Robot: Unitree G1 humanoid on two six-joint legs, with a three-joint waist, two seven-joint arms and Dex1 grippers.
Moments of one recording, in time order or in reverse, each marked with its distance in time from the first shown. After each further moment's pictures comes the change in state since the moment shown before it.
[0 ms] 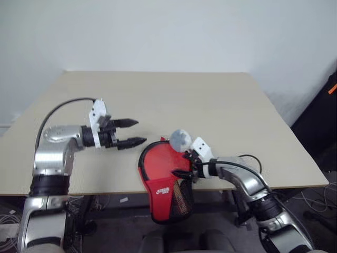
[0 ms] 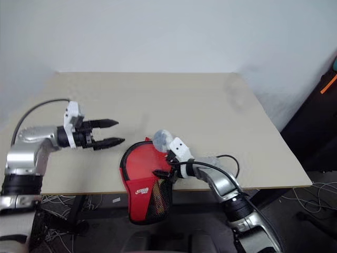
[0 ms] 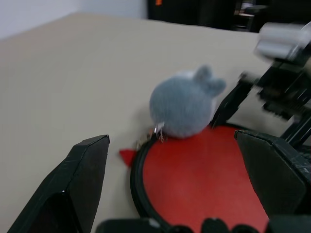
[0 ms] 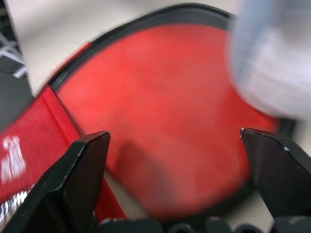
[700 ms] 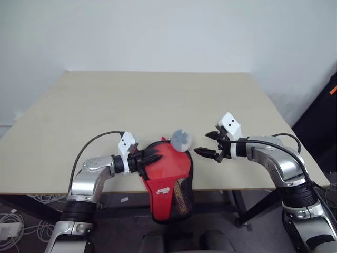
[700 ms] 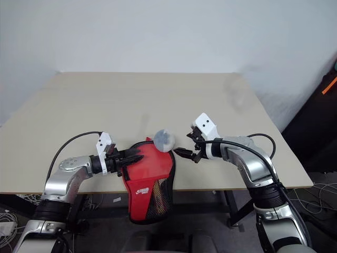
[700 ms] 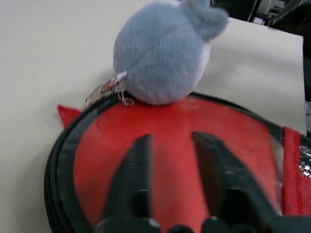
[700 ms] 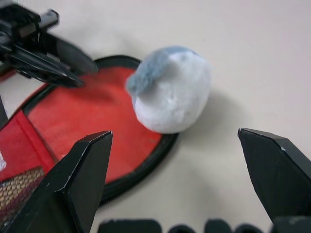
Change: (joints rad) left arm 0.142 -0.178 -0.133 -0.012 0.010 -0.070 0.202; right arm -0.134 -0.158 -0.152 -0.088 0.111 0.104 0.016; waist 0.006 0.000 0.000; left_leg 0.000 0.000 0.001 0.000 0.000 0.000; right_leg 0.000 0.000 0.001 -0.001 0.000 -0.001
